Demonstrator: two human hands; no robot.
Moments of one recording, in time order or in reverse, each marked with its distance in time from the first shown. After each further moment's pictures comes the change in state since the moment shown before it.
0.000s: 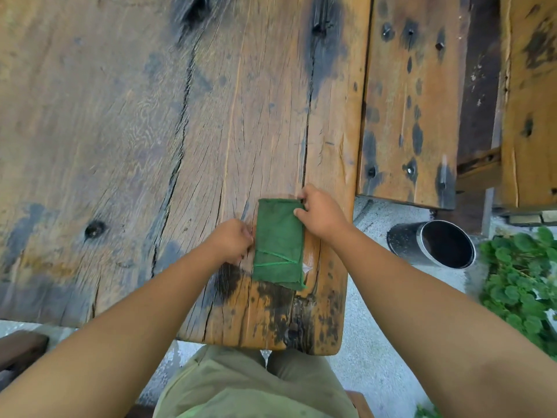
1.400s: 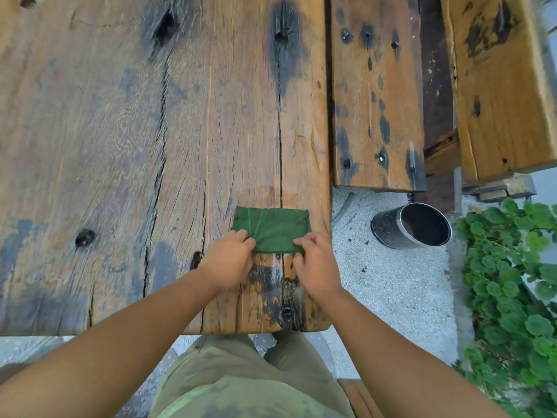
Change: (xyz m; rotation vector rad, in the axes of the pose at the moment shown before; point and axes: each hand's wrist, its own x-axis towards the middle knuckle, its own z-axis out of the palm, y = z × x) left_hand -0.042 -0.020 0.043 0.727 0.218 0.602; right_hand -0.143 0.021 0.059 0.077 0.212 0.148
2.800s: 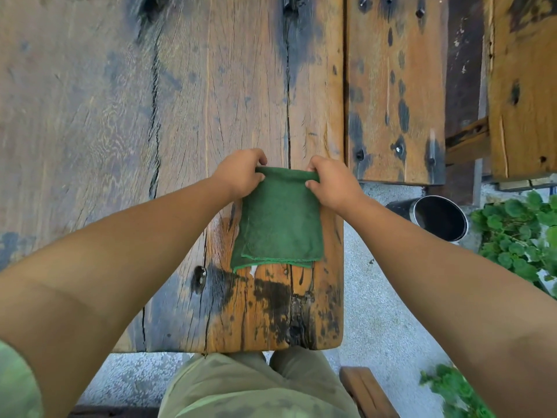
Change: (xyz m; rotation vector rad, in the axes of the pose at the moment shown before) left_hand 0.159 -0.051 -0.094 -0.355 0.029 -0.182; right_hand 0.182 -0.034 -0.075 -0.175 -0.098 -0.180
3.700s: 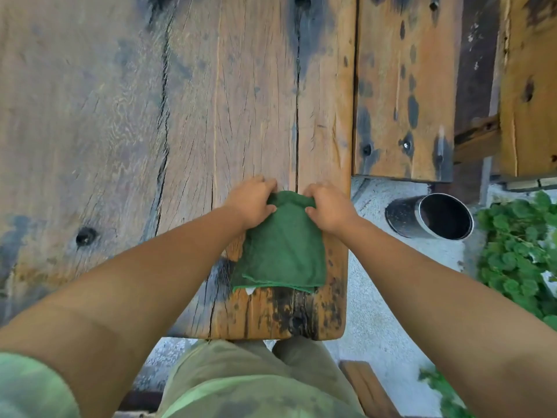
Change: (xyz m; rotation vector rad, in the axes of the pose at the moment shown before) left_hand -0.046 -0.009 0.052 0.134 -0.071 0.080; right_hand -0.036 -0.003 0.041 -0.070 -0.219 0.067
